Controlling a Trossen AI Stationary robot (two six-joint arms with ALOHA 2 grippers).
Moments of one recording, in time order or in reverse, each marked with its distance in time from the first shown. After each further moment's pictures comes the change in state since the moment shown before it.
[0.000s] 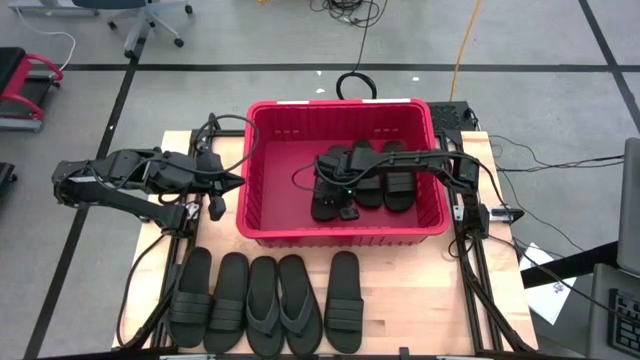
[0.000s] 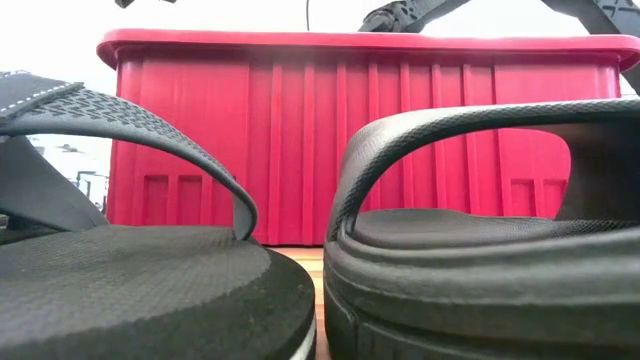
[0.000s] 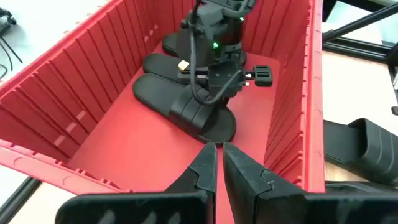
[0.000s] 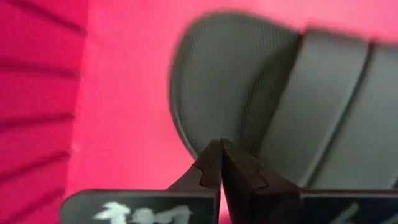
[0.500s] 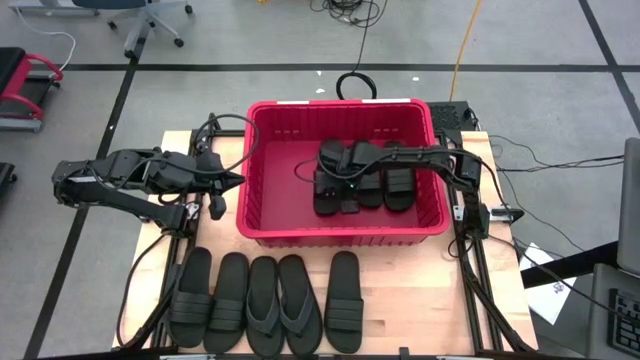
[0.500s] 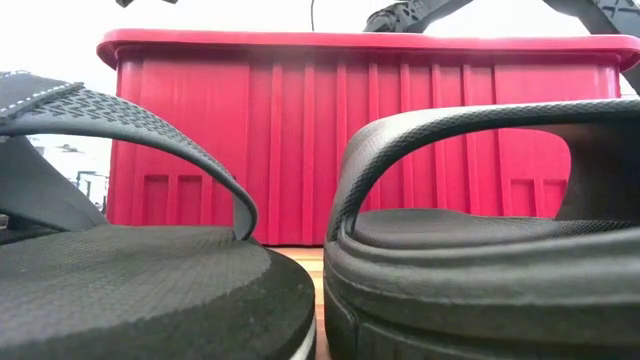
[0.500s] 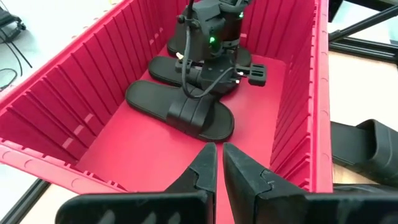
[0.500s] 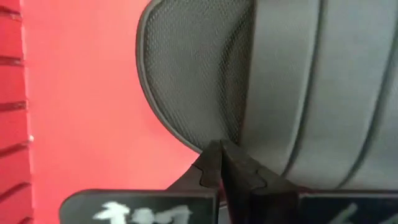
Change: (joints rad) left arm 0.000 0.000 0.000 0.003 -0.023 0.015; right arm -0.035 -0.013 0.000 -0.027 0.100 0.077
